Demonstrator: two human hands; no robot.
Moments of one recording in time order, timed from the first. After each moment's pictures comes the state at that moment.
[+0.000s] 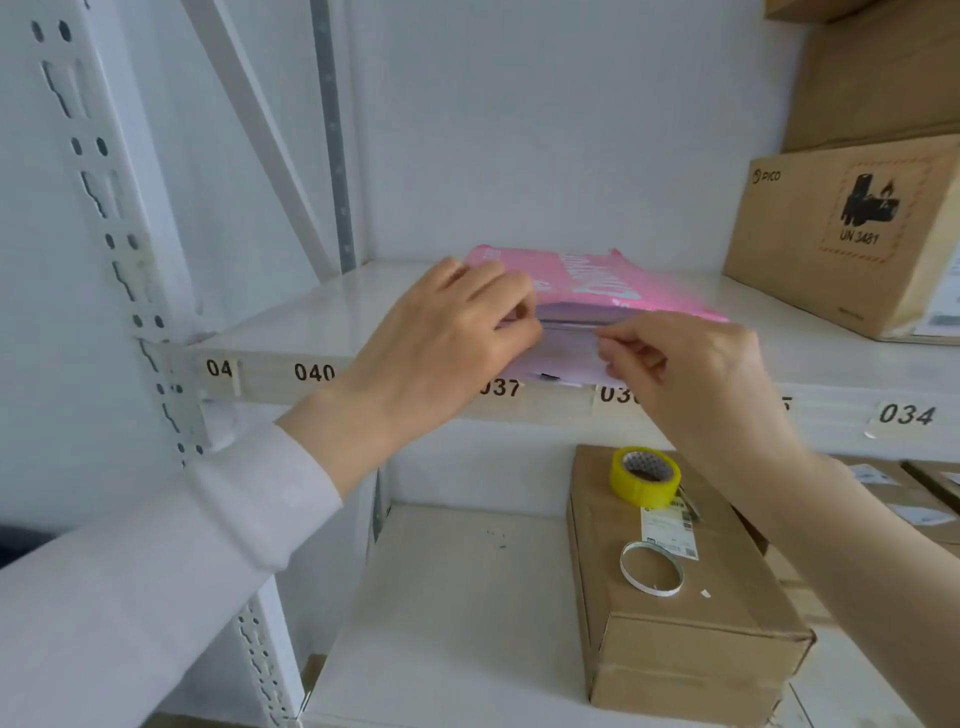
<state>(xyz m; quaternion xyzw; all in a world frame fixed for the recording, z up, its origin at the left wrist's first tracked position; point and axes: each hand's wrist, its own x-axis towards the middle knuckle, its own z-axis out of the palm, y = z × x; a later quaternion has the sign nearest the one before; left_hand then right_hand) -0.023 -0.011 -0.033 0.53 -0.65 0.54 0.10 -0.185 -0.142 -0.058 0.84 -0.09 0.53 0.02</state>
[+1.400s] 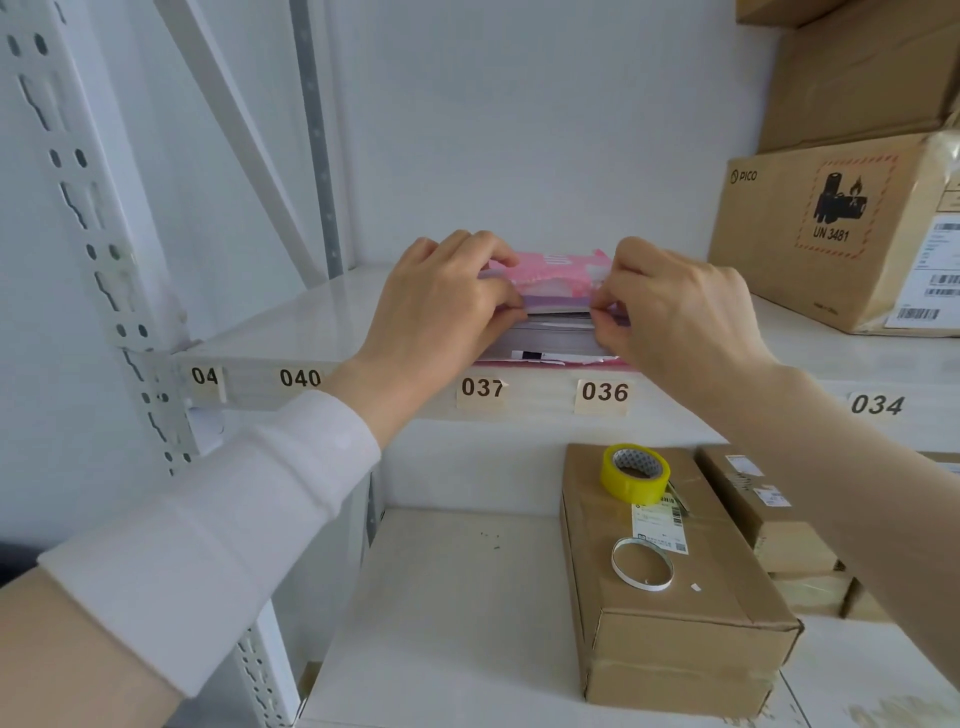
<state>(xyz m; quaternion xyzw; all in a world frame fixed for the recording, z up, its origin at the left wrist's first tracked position) -0.020 -0.036 -0.022 0.62 -0.62 0.43 0.21 -0.175 -0.157 -0.022 0.83 -0.17 0.46 0.26</state>
